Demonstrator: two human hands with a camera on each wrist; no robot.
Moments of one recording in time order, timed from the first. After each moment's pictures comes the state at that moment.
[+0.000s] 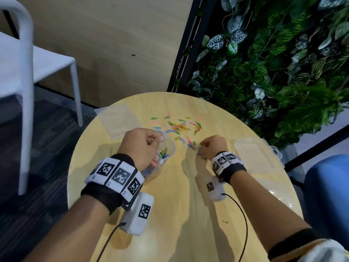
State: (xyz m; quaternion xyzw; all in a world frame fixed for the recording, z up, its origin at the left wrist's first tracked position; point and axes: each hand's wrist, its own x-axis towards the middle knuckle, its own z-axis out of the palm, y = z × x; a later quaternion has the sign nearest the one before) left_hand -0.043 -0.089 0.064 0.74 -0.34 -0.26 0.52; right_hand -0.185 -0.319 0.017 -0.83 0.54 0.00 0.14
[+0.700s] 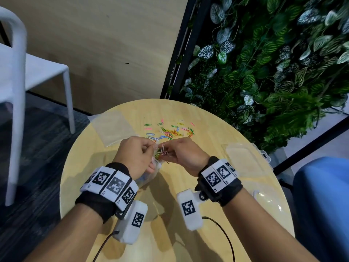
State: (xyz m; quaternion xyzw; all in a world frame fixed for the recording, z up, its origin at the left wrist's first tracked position) left_hand -0.048 -0.088 0.066 0.73 -0.35 -0.27 0.52; right_hand -0.151 -0.198 0.090 -0.68 0.41 -0.10 0.60
